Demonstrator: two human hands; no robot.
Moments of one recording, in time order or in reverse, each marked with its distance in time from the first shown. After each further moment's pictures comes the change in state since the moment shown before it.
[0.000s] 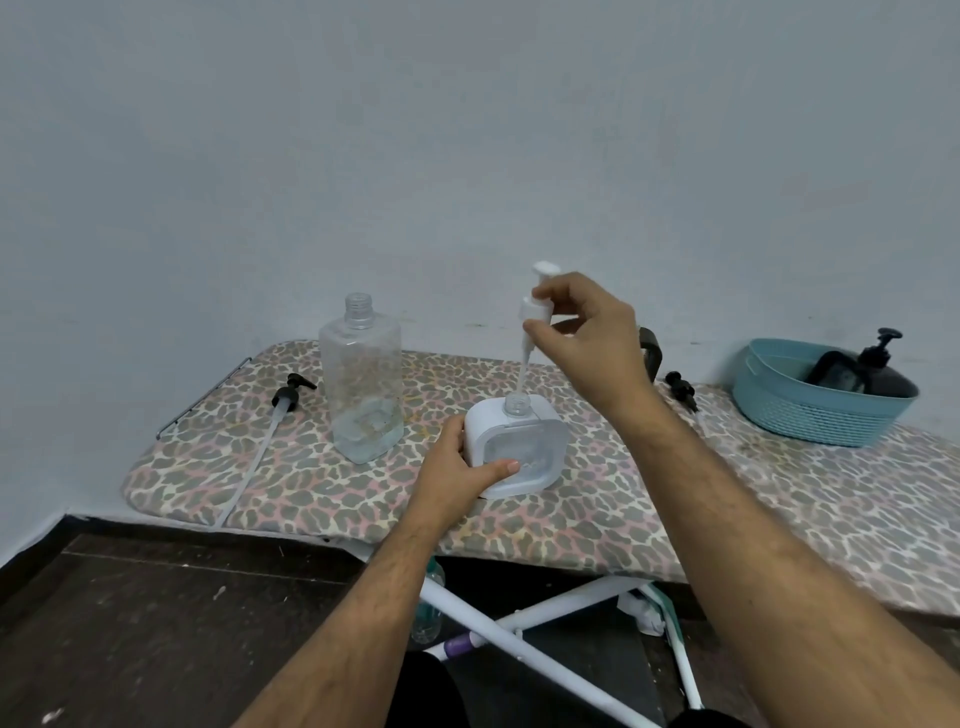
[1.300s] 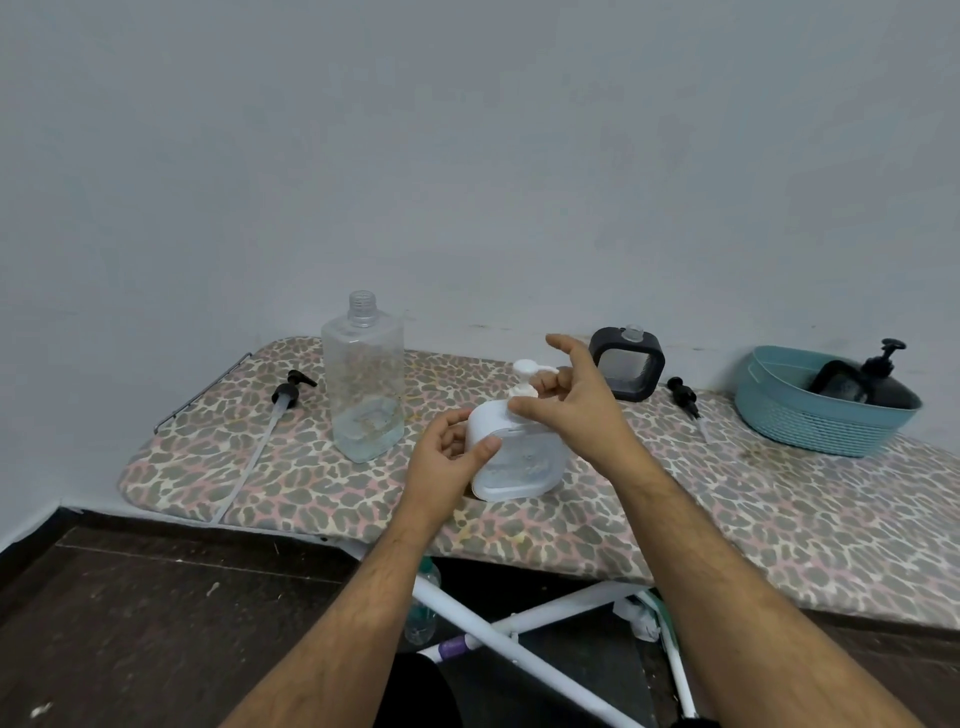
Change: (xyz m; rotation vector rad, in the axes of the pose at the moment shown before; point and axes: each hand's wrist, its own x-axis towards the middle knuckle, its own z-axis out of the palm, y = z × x) left_hand 0.001 -0.002 -0.004 -0.329 0.094 0.049; right_hand -0.041 0.036 0.013 0.137 -0.257 0.393
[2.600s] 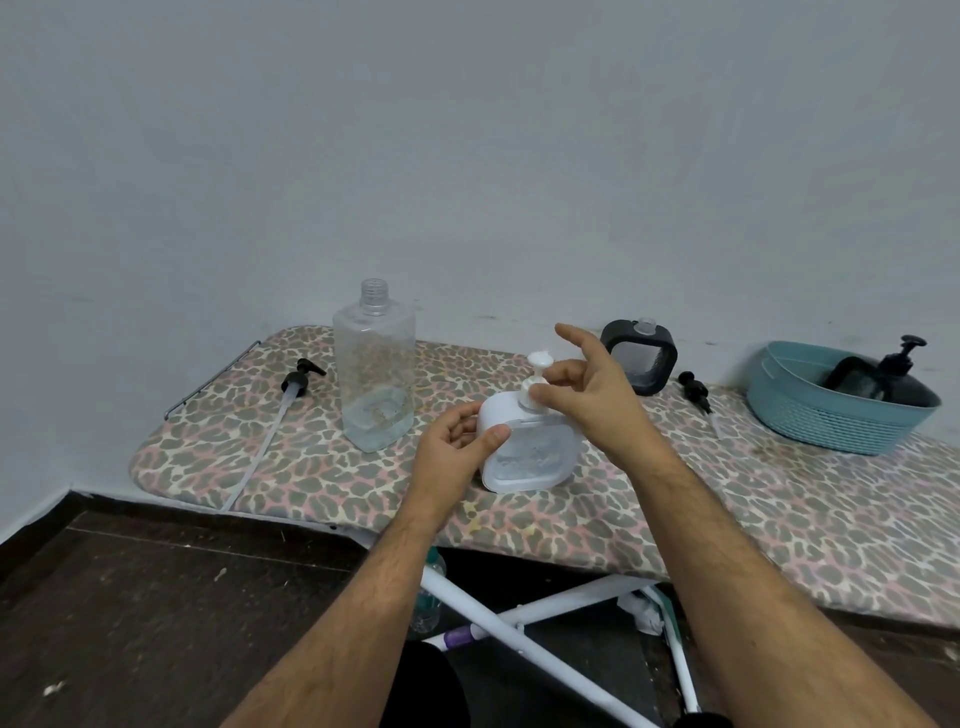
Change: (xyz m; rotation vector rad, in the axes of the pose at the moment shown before) left_hand 0.002 -0.002 -0.003 -0.075 -0.008 -0.025; right_hand 0.005 0.003 -0.002 0.051 -0.016 0.002
